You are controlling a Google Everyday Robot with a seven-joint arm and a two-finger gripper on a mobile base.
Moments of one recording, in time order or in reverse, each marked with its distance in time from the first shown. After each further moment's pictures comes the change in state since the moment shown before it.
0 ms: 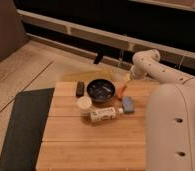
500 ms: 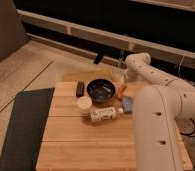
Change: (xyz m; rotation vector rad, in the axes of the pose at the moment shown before) arm 0.000 0.027 0.043 -0.027 0.093 -0.023
